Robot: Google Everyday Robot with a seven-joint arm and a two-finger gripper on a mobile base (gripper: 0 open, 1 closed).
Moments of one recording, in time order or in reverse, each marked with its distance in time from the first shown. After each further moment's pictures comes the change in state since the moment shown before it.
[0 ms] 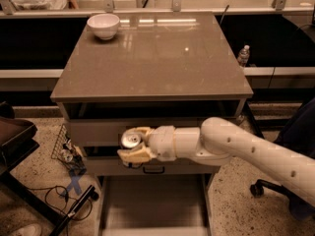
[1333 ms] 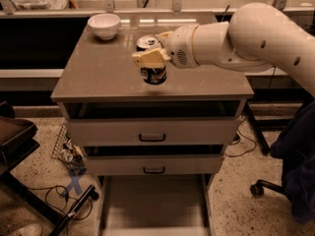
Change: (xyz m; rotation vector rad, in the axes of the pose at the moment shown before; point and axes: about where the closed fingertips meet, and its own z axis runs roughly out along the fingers) arm -0.222 -0.117 -0.092 0.360 0.135 -0.034
